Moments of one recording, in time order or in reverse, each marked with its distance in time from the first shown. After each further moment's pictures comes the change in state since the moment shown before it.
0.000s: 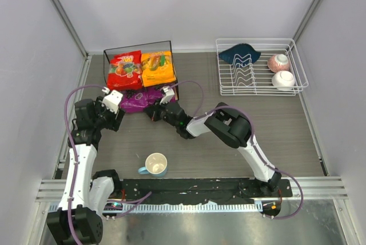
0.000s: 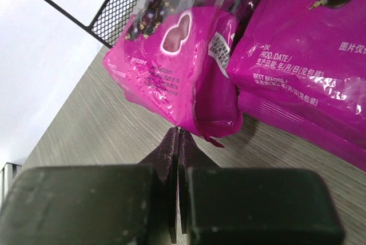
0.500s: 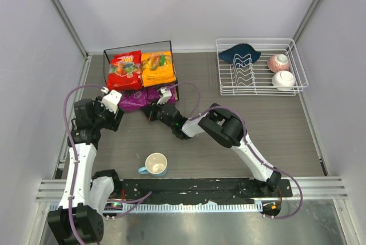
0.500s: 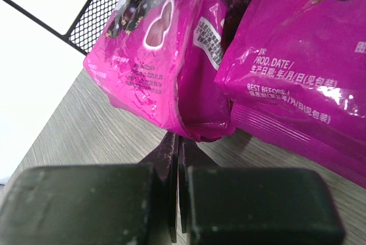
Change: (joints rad) left arm 0.018 0.013 0.000 0.000 0.011 0.001; right arm 0.006 0.107 0.101 0.013 0.065 0.002
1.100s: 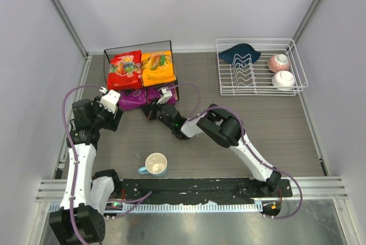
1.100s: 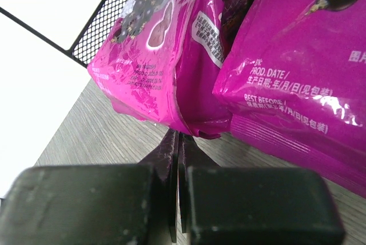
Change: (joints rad) left arm 0.026 -0.005 0.000 -0.001 0.019 0.000; right arm 0.003 0.040 0.034 0.057 0.036 0.029
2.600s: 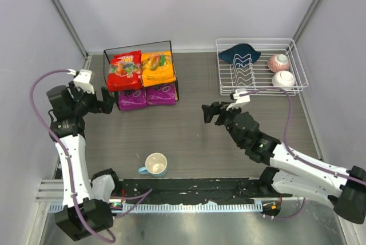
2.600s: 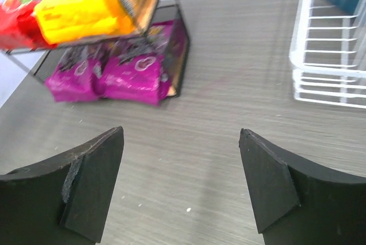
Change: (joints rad) left arm 0.129 0.077 0.268 -0.050 0.159 -0.298; right arm -0.041 -1.499 -0.791 -0.793 0.350 -0.306
